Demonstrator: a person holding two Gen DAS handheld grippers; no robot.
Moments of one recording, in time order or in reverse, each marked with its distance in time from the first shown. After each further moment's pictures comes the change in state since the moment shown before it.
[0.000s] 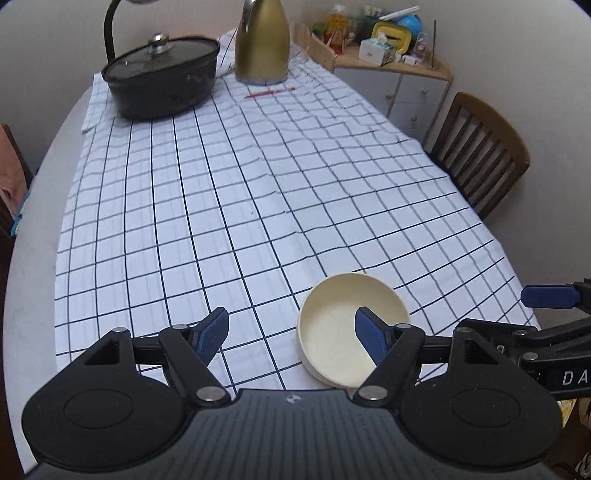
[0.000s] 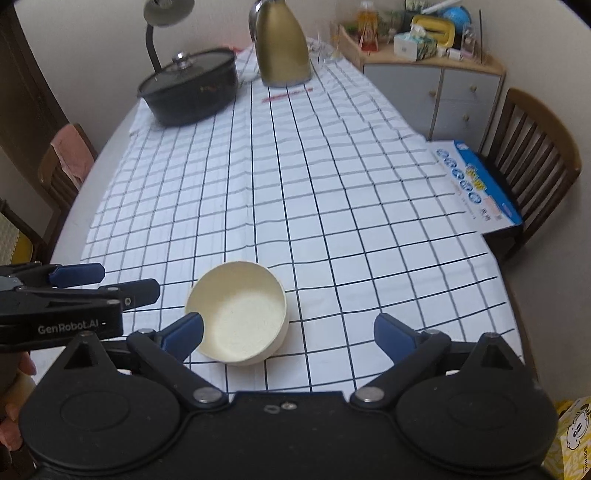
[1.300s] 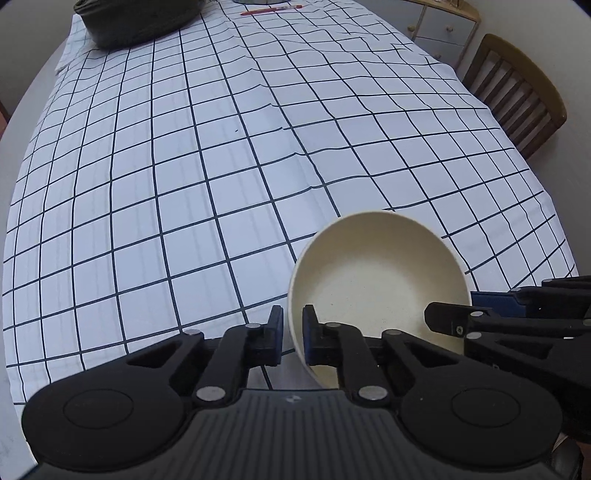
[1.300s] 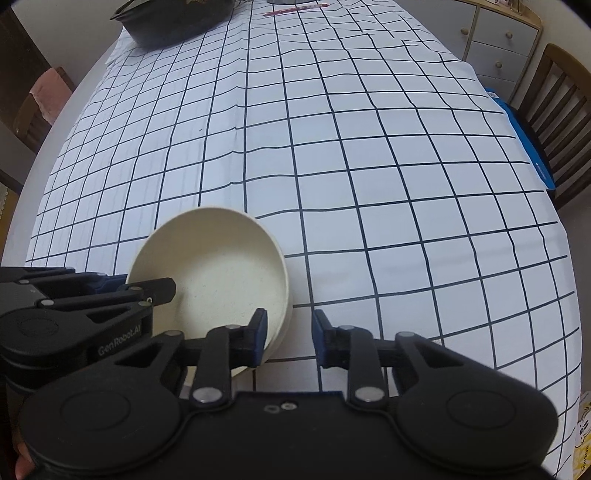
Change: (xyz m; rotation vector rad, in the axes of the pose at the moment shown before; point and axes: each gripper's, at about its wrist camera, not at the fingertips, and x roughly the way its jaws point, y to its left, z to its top) left arm 0.099 -0.014 -0.023 -0.008 0.195 0.040; right arm 0.113 0.007 -0.003 -0.027 0.202 0.005
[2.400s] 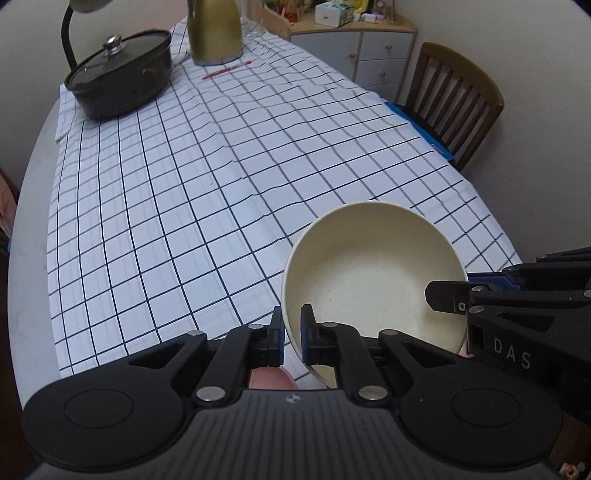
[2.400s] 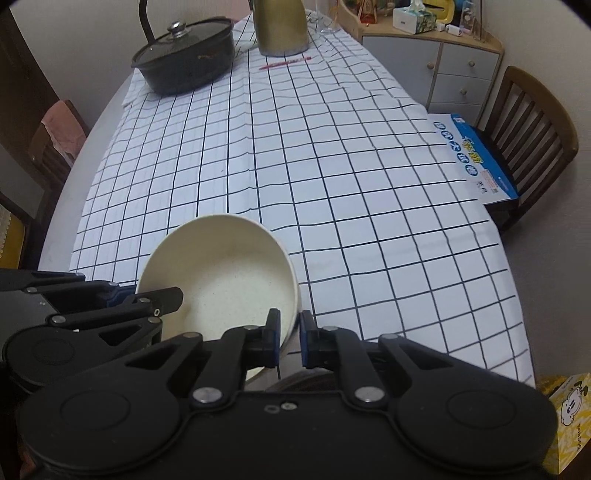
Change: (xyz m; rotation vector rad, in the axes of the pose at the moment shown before) left arm -0.126 -0.037 -0.028 0.164 -0.101 -0.031; right arm -0.120 0.012 -0.040 0.033 -0.119 -0.035
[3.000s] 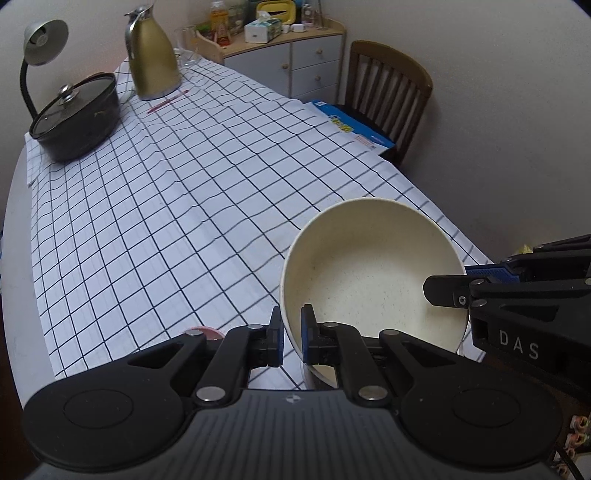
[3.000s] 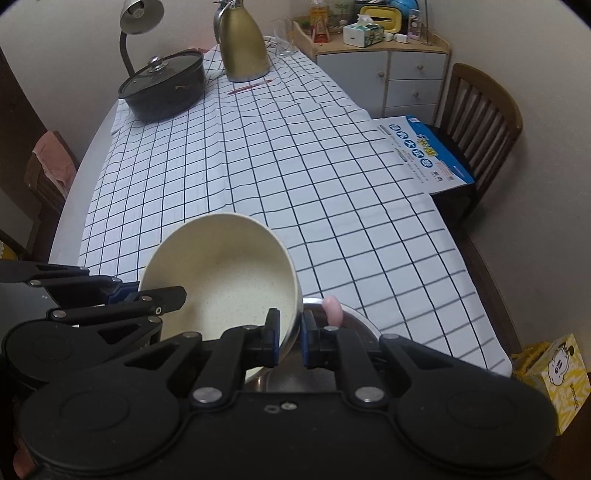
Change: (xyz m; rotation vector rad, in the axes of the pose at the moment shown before) left arm -0.059 -0.058 -0.037 0.158 -0.038 -0.081; right arm -0.080 -0.024 -0.061 0.100 -0.066 -0.054
